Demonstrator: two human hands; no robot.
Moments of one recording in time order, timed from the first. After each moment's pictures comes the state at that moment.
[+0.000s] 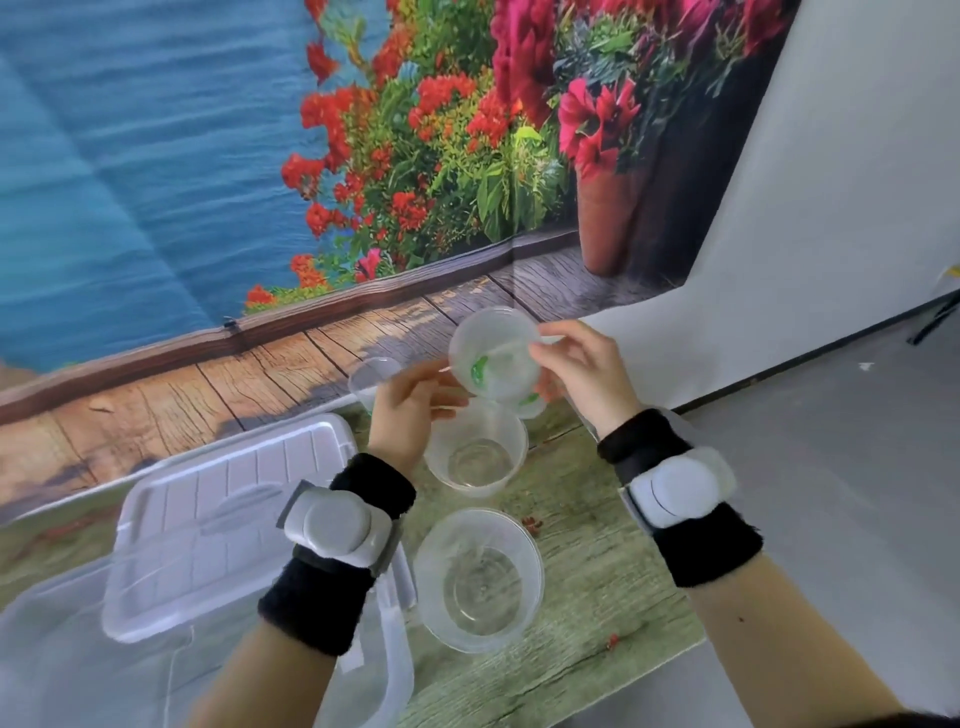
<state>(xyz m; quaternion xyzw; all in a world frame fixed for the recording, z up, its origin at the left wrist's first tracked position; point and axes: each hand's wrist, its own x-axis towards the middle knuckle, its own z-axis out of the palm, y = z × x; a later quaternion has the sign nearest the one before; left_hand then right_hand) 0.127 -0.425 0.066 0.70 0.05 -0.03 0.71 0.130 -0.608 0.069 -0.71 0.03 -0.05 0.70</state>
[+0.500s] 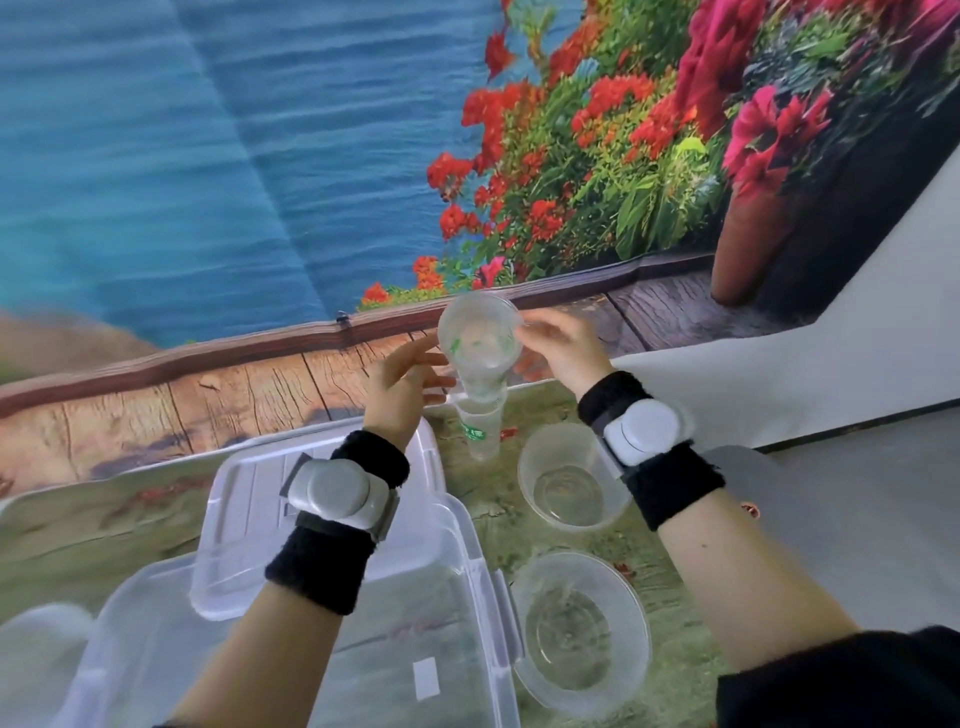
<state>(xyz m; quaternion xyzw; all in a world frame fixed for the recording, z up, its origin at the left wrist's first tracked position) 0.202 -0.296 0.062 0.71 0.11 0.03 0.70 0.252 -0.477 0.057 -0.74 -0.03 0.06 0.66</state>
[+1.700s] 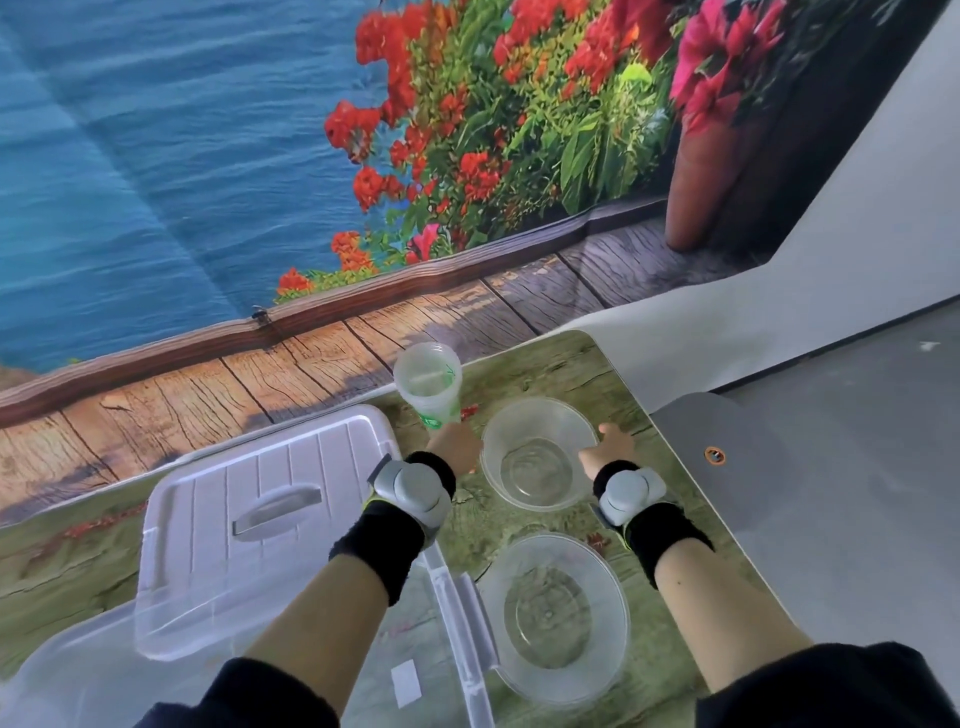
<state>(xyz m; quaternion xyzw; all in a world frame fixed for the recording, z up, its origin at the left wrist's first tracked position) 0.241 -0.374 -0.074 0.83 0.15 -0.32 0.44 0.218 -0.567 -0.124 -0.84 0.34 0.16 0.39</state>
